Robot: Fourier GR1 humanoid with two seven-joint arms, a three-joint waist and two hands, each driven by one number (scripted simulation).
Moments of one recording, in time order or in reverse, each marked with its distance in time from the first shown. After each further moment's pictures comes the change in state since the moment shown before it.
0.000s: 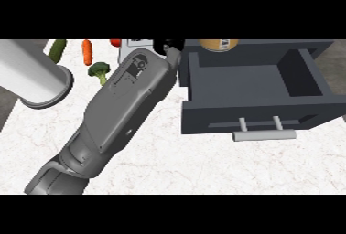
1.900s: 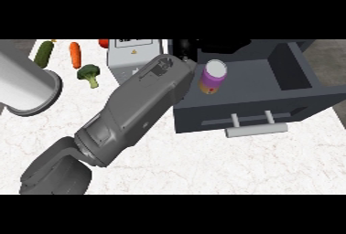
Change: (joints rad) left arm -0.164 0.000 -0.398 0.405 0.485 0.168 -0.248; right arm -0.094 -0.023 0.030 -0.028 0.014 -0.041 0.074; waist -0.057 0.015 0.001
